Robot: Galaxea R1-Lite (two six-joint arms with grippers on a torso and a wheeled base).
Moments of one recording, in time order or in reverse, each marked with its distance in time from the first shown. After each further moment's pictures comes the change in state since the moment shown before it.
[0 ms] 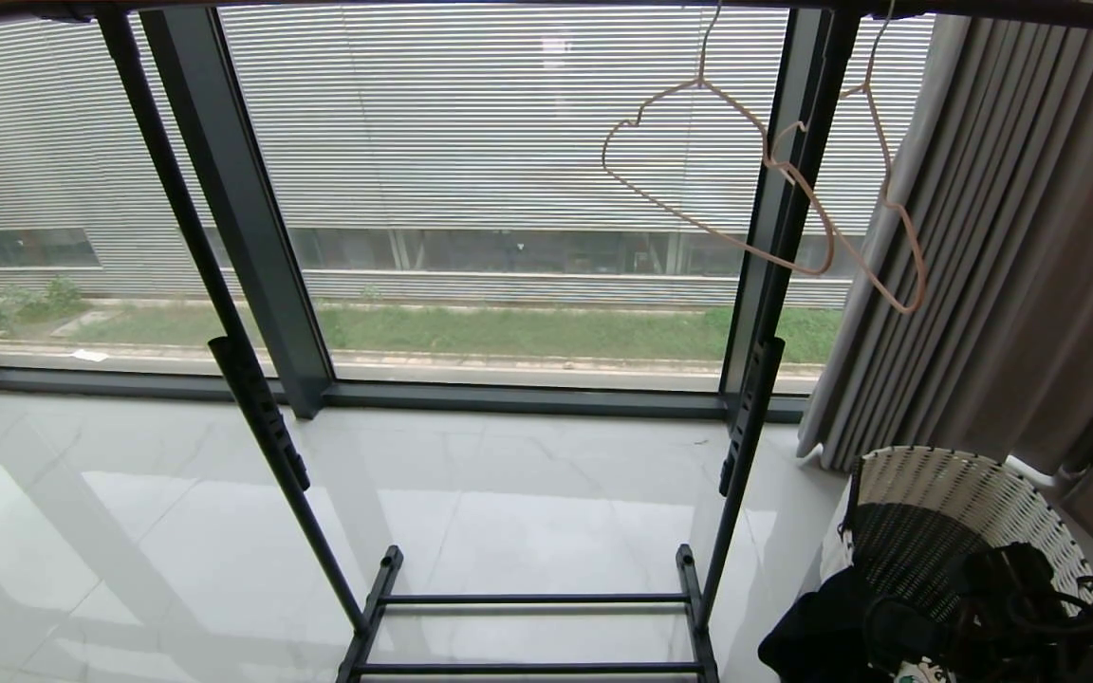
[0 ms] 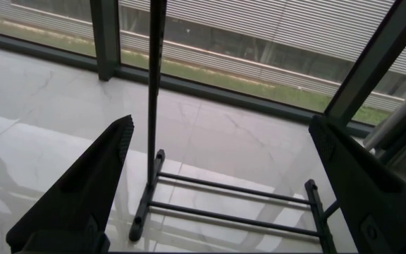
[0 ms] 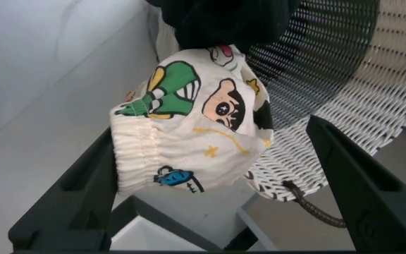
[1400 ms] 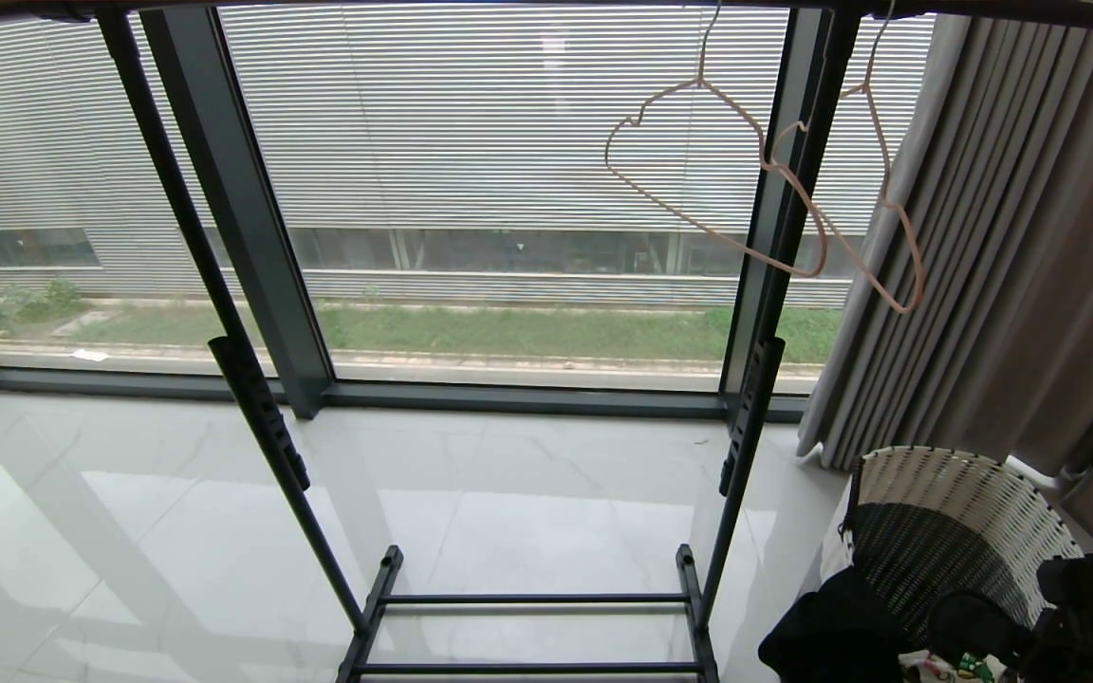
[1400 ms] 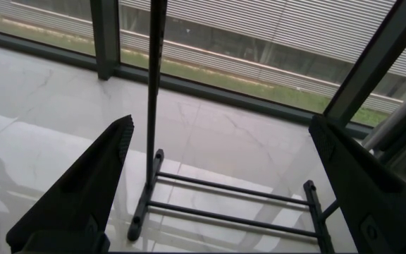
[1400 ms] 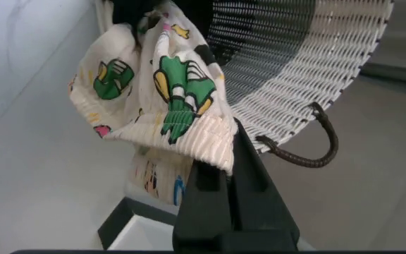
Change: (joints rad) left arm 0.000 0.000 0.000 -0.001 0.000 -0.009; right arm -0.112 -0.184 0.164 -0.154 -0.052 0.000
